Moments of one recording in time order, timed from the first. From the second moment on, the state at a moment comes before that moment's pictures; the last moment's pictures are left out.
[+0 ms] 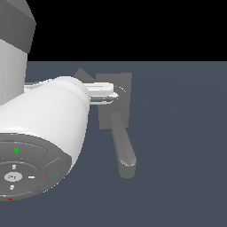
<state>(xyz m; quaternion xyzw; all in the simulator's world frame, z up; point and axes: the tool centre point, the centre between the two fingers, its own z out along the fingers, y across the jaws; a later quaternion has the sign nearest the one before) -0.065 0.107 0.222 -0.04 0.71 0.05 0.70</state>
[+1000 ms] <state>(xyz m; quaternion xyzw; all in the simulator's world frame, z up) -0.061 0.071 0.265 -0.03 0.71 0.06 0.71</state>
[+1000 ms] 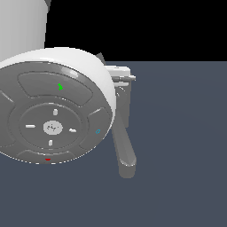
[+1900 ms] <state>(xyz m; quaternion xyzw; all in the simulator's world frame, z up) -0.058 0.024 0.295 0.00 0.68 0.08 0.73</state>
